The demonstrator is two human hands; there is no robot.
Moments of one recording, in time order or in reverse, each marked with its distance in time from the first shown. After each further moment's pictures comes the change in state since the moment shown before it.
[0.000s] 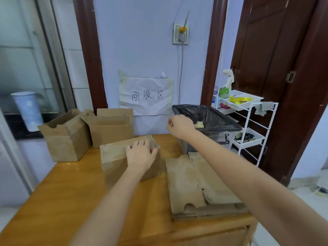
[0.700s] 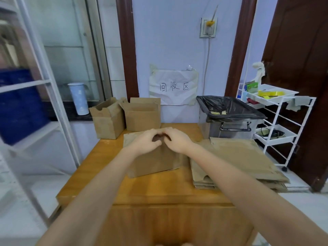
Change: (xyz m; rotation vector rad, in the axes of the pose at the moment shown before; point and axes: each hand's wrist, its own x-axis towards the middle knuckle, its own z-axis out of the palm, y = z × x) left_hand -0.077 -0.074 -0.065 -0.468 -0.198 0.190; right_hand -0.098 -0.096 0.045 0.311 -0.159 -0.303
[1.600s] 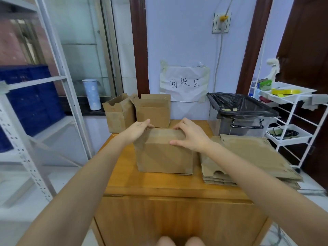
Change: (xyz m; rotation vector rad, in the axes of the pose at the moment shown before) left_hand -0.024 -0.035 -0.048 -0.292 0.000 -0.319; right_hand -0.026 -0.004 -0.017 -0.052 0.114 -0.145
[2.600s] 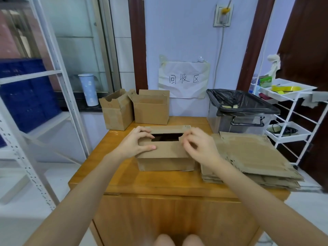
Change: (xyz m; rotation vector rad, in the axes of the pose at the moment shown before) left_hand -0.014 -0.054 0.028 0.138 0.070 0.352; right_hand -0.052 -0.002 0.013 0.108 0.376 -0.123
